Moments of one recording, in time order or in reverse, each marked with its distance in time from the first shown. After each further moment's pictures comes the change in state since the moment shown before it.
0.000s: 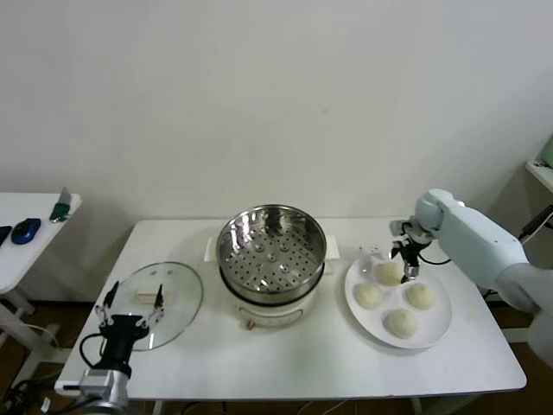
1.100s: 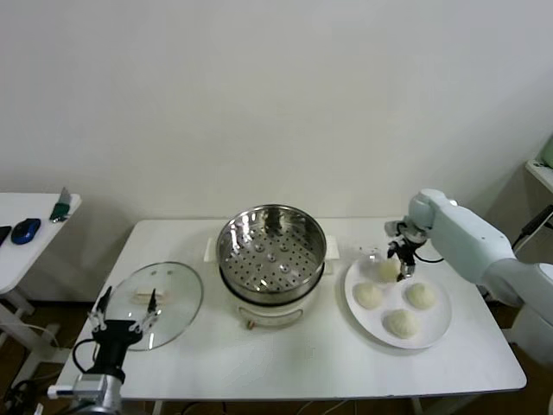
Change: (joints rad) left arm 0.020 0.001 -0.026 0.007 -0.008 -0.005 -0.003; right arm 0.052 0.034 -0.054 -0.044 0.005 0.087 0.001
